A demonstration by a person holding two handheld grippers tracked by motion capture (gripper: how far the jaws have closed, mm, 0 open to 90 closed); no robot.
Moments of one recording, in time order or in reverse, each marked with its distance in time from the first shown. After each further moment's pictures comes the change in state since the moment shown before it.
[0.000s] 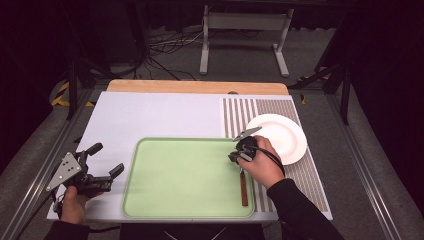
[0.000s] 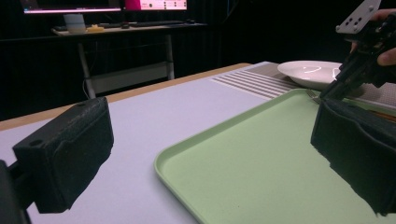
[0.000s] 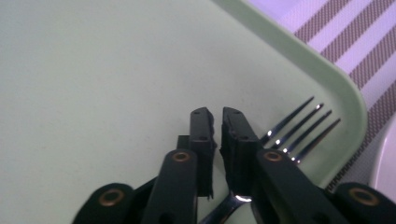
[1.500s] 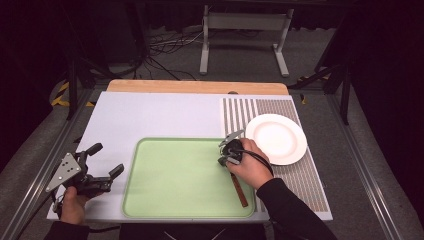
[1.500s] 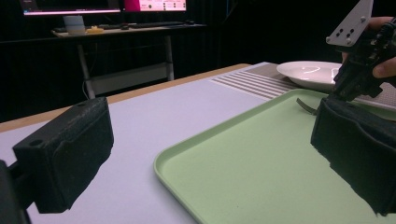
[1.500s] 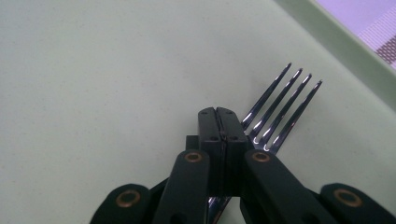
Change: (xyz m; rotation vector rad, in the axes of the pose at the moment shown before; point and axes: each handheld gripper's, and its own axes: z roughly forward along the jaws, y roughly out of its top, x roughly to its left) left arm -0.001 0.000 -0.001 -0.001 -0.002 0.004; right arm 0.023 0.013 0.023 0.081 0.047 -0.084
